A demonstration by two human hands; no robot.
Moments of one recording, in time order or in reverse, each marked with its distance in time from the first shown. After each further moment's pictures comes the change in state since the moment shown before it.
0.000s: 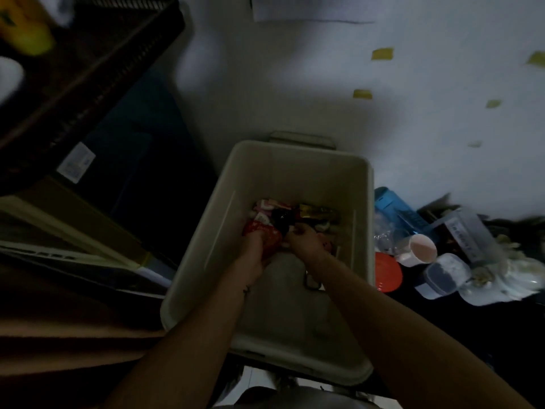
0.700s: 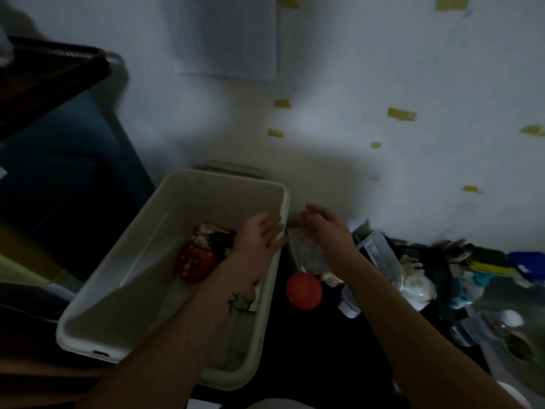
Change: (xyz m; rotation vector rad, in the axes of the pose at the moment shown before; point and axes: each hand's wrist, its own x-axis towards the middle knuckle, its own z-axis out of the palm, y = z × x) left_hand -0.094 -0.007 0.183 -0.273 -0.271 0.166; right_hand -0.055 -0.056 -0.225 0.301 0.111 -0.271
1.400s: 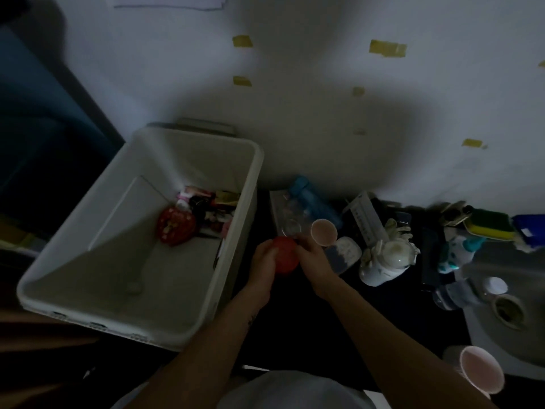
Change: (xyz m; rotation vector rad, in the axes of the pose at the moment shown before) left_hand 0.021 -0.169 -0.009 0.393 0.253 -0.015; right_hand -0.021 0.125 -0.081 -0.146 -0.078 0.228
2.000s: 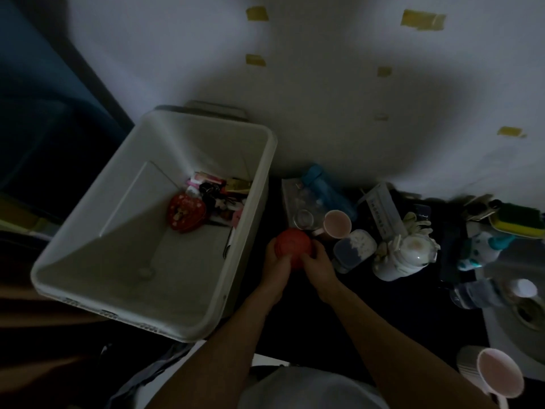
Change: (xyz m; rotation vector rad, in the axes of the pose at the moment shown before) left_hand 0.012 -0.030 -0.001 0.108 0.052 0.009; right_hand 0.010 0.047 0.007 -0.092 0.020 0.101
